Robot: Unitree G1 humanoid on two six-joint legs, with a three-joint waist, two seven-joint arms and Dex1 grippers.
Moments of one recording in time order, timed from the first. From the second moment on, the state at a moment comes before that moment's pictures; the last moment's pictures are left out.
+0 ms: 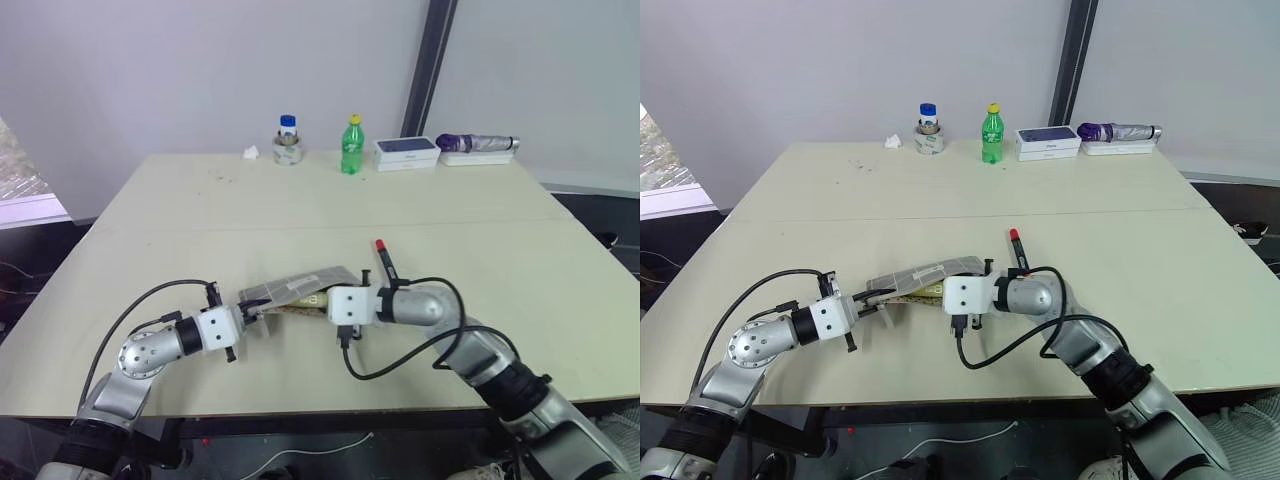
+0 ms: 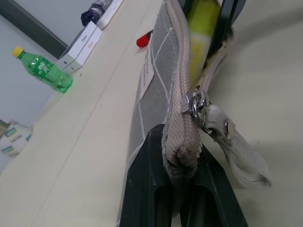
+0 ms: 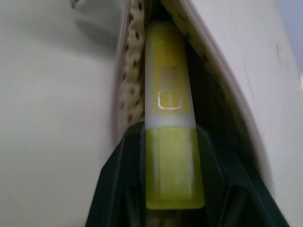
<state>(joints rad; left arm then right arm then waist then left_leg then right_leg) -0.25 0.62 -0.07 0.16 -0.01 -0.49 -0.78 -0.64 -0.53 0.51 -0.02 -0.30 0.06 0.78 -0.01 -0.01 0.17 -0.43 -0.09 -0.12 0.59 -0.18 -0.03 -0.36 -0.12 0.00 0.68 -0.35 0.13</state>
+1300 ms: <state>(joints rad) -0.19 0.61 -0.02 0.14 -0.07 -0.44 -0.76 -0.26 -0.44 -0.05 -0.34 0.10 0.58 0.41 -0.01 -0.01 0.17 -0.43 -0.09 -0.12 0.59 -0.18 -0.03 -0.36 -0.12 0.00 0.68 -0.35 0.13</state>
